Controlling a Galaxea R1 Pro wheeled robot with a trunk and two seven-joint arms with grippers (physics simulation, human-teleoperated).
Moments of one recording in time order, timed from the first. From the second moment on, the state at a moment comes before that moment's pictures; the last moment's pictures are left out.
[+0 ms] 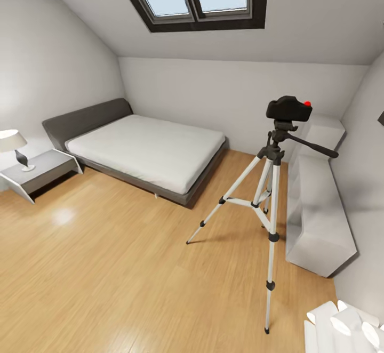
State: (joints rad) left arm -0.27 0.06 -0.28 -0.01 0.72 0.02 0.11; right arm -0.23 -0.12 0.02 0.03 0.14 -0.07 0.12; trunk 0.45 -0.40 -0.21
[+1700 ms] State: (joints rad) left arm -0.27 0.06 -0.28 -0.01 0.72 0.02 0.11; right arm -0.22 -0.12 0.02 0.03 0.14 -0.07 0.11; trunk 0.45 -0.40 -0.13
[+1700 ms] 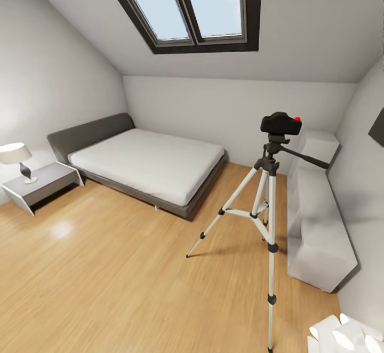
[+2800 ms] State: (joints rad) left arm -0.27 0.06 -0.28 -0.01 0.72 0.02 0.11; right arm -0.22 -0.12 0.02 0.03 0.14 -0.07 0.11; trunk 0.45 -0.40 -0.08
